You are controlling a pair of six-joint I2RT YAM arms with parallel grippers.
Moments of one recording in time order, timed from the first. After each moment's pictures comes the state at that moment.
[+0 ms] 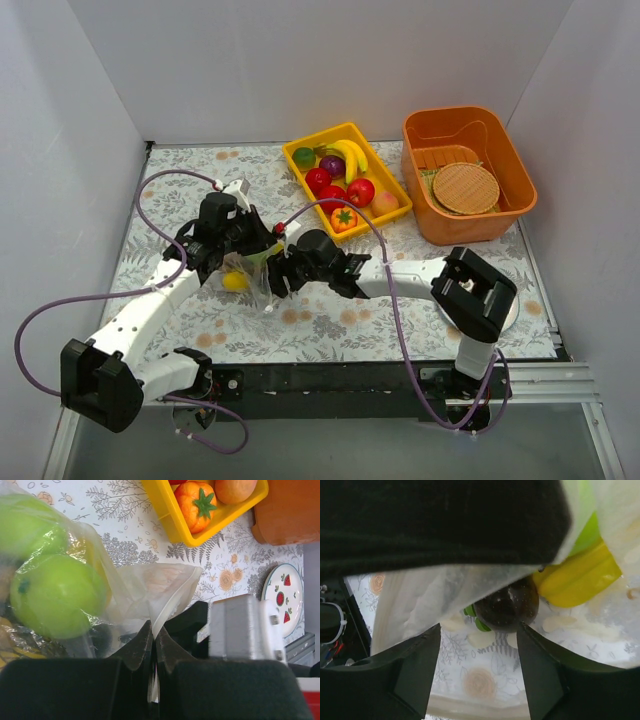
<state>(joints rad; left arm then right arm) -0.39 1.12 0.89 -0.39 0.18 -0.58 1.05 1.78 1.05 0.25 -0.16 0.35</state>
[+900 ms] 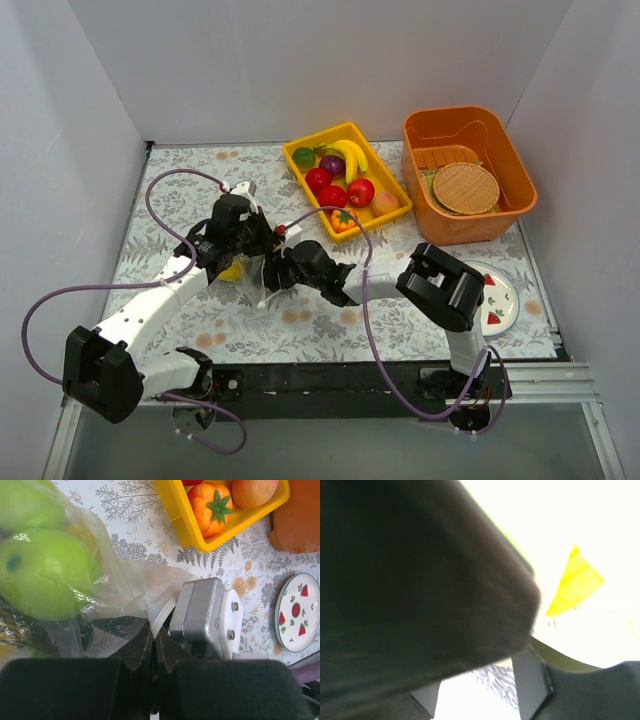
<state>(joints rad) -0.47 1.17 0.90 -0.37 0.06 -0.62 1.08 1.96 1.04 0.56 0.02 0.43</state>
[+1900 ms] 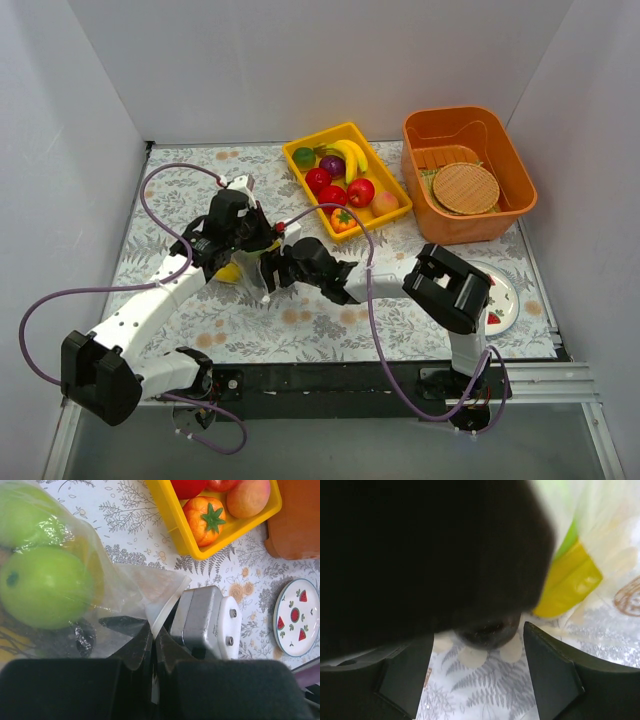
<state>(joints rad) -0.48 1.16 0.95 -0.41 0.01 -0.60 1.08 1.91 1.02 0.53 0.00 0.42</state>
